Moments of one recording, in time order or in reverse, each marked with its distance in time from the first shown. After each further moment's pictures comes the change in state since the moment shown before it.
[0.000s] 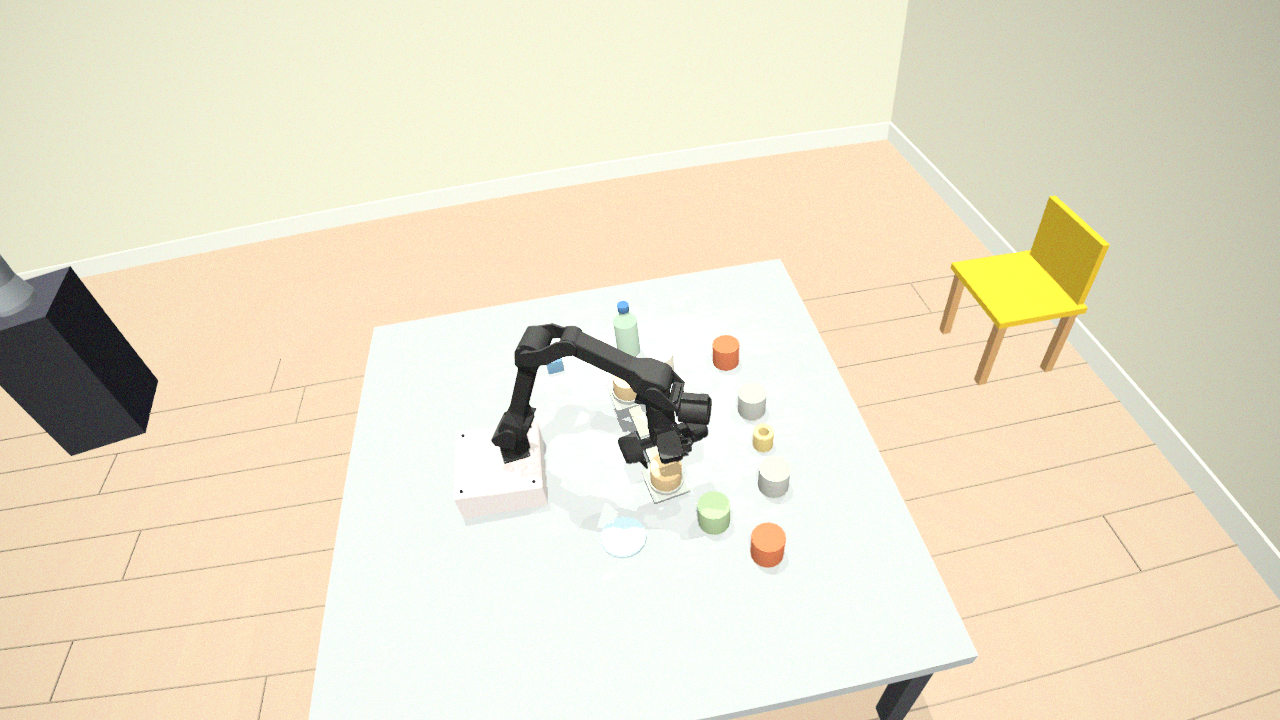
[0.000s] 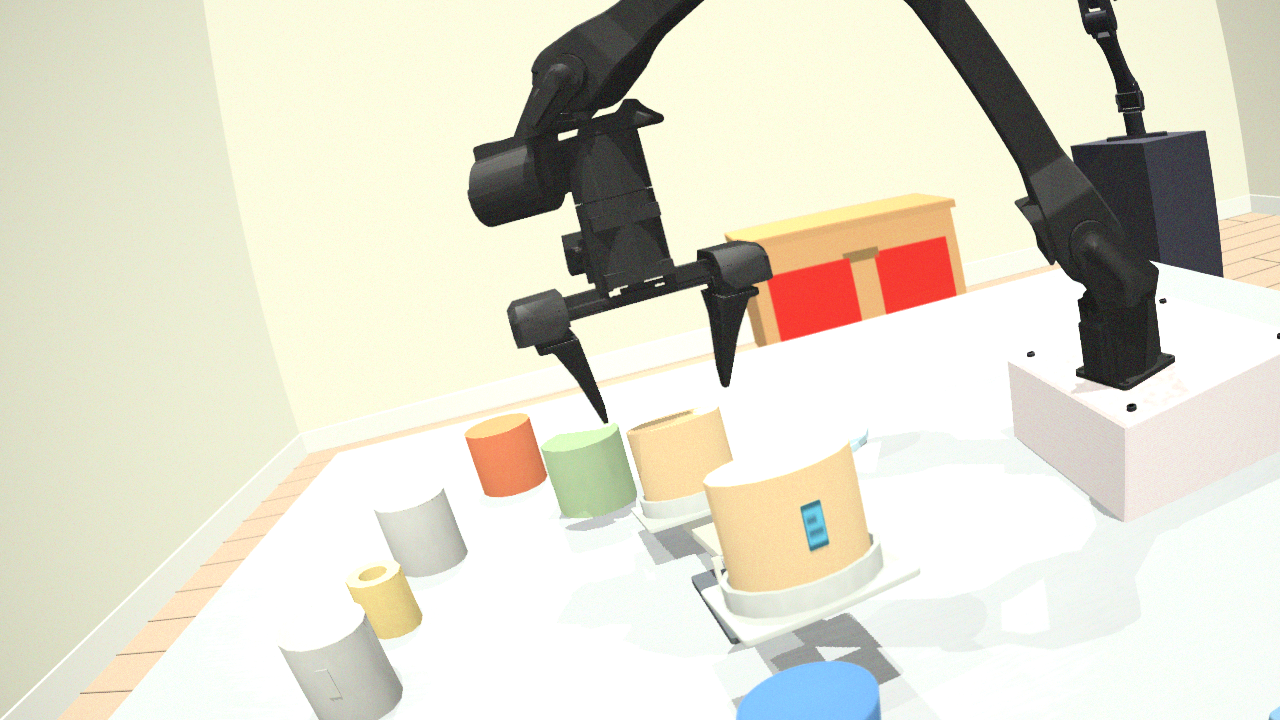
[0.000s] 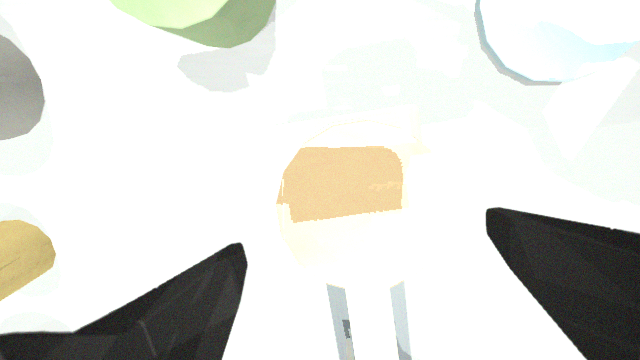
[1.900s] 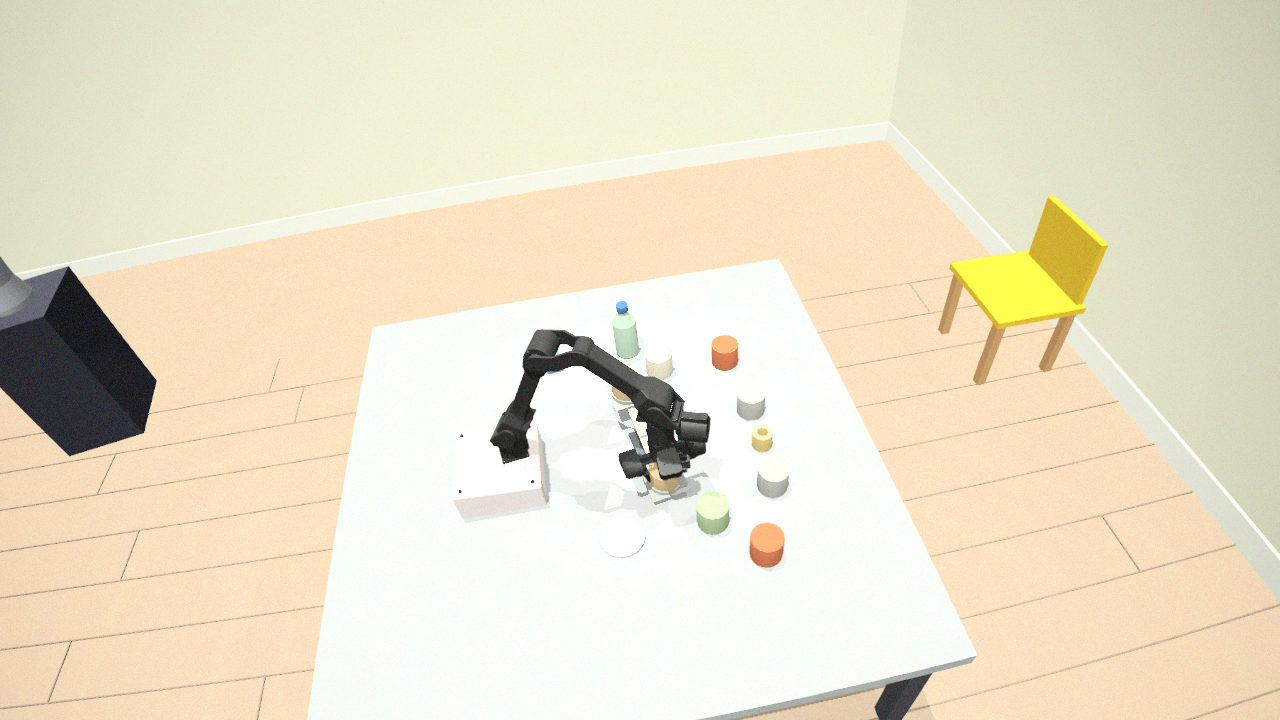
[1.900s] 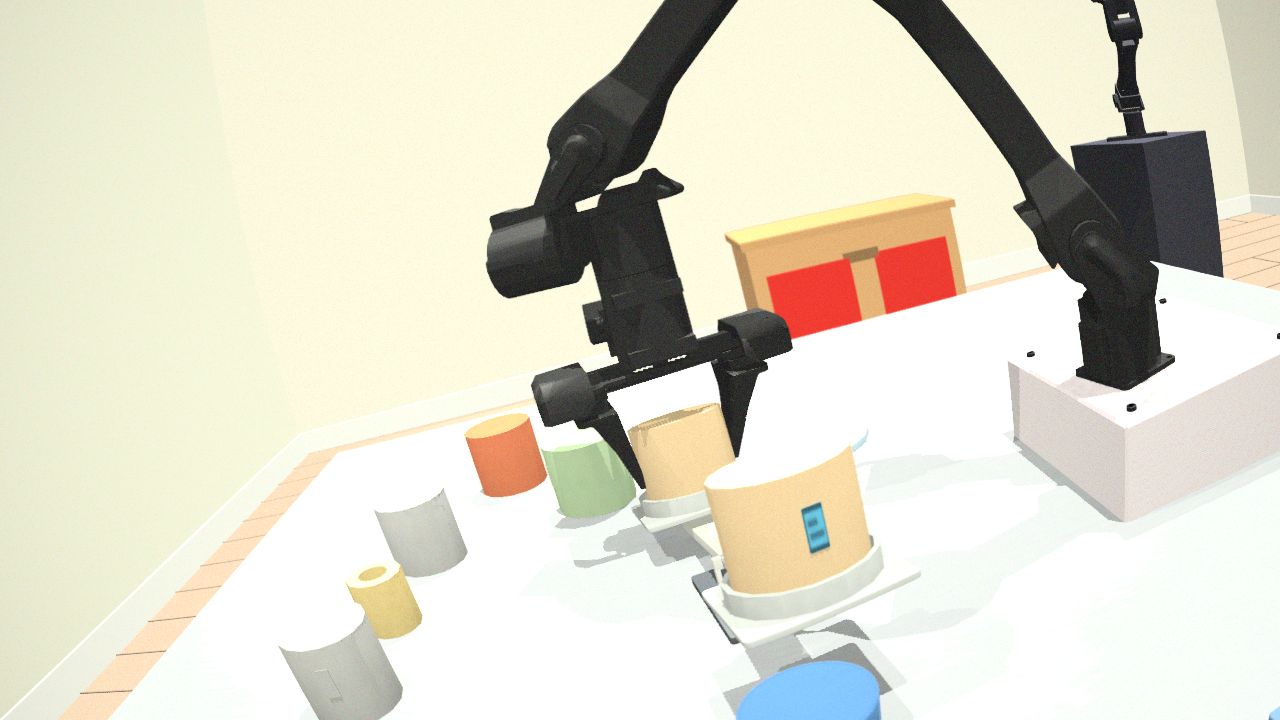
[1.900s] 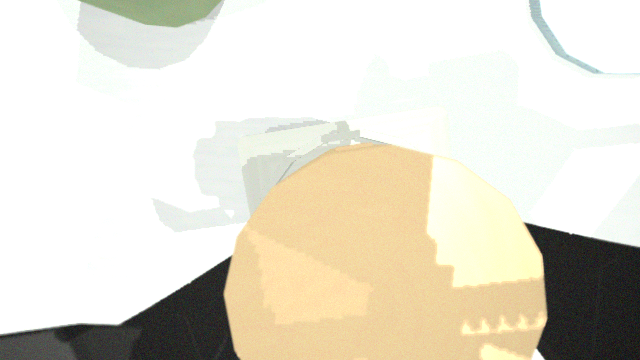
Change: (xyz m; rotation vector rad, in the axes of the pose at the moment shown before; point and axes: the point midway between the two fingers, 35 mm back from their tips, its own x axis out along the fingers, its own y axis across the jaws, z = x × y) arm 0.055 -0.004 -0.002 0.001 0.008 -0.016
